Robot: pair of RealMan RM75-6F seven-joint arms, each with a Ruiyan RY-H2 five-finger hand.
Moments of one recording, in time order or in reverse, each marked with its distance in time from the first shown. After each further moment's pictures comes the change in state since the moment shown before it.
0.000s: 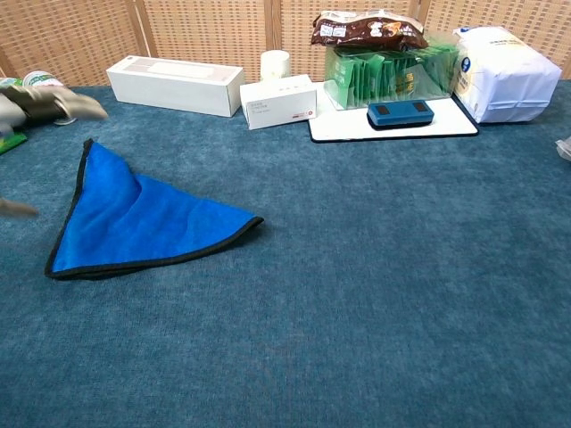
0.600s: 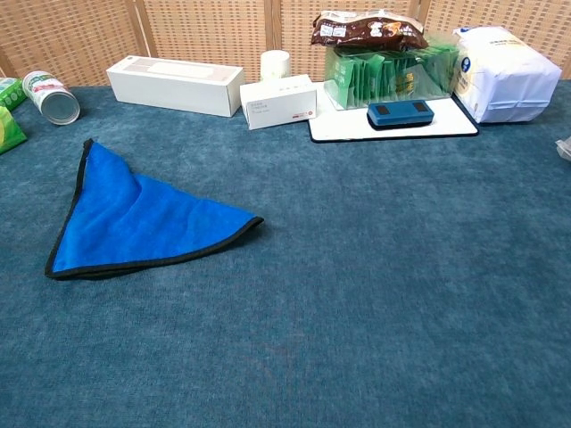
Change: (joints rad) left arm 0.206 0.085 -0.017 -0.063 -0.082 0.225 -0.036; right arm 0.003 -0.004 -0.012 -0.014 -0.035 0.005 -0.012
